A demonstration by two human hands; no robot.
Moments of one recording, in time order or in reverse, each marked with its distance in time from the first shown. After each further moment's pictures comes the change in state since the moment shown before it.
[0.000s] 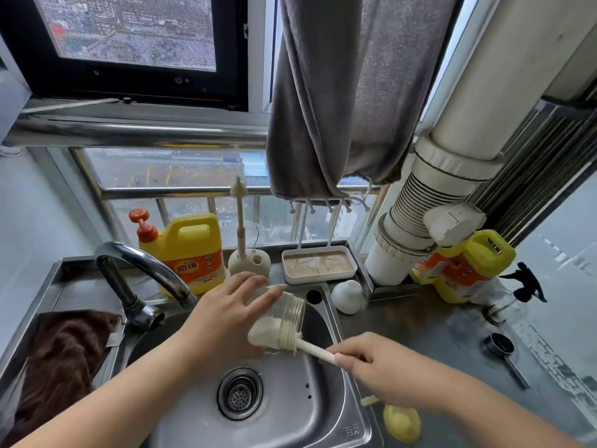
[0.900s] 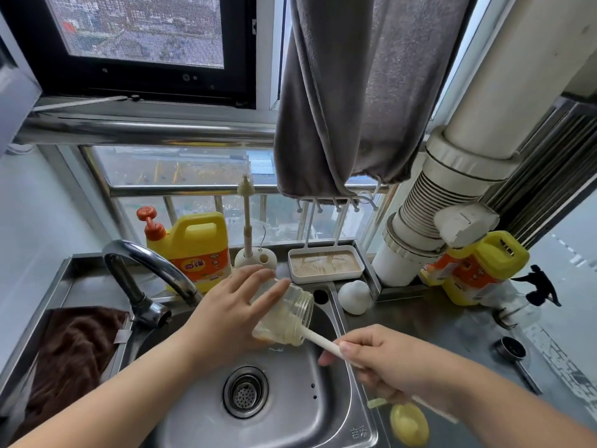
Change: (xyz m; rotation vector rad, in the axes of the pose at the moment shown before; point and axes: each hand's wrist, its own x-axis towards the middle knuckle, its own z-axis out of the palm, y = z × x) left_hand 0.000 -0.006 0.000 -0.022 0.038 0.038; right_hand 0.001 -0.016 -0.013 0.473 -0.171 0.152
